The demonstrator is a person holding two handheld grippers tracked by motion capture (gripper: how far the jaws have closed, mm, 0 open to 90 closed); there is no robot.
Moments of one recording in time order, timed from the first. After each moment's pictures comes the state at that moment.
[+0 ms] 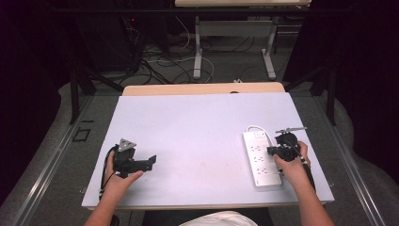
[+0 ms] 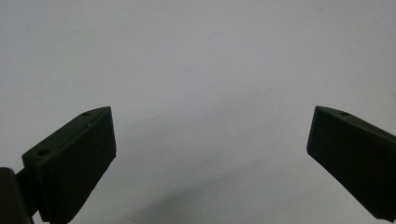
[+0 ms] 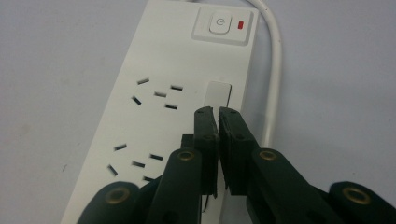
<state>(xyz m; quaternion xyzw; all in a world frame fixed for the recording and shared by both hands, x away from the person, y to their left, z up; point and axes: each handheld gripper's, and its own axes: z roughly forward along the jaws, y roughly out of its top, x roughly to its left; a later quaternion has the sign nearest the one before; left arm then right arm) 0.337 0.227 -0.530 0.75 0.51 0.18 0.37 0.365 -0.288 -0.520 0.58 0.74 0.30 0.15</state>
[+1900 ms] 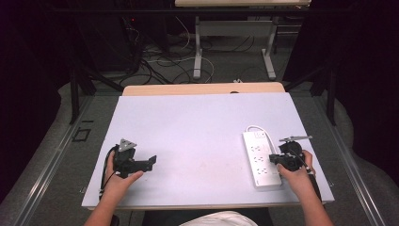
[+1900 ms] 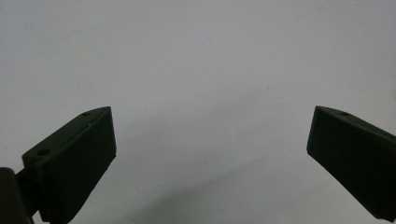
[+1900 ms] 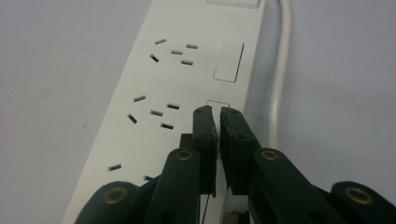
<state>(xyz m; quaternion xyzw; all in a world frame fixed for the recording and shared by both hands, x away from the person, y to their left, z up) 0.337 0.227 -0.531 0.76 0.50 0.19 0.37 0.336 -0.292 -0.521 0.58 0.74 0.30 0.14</state>
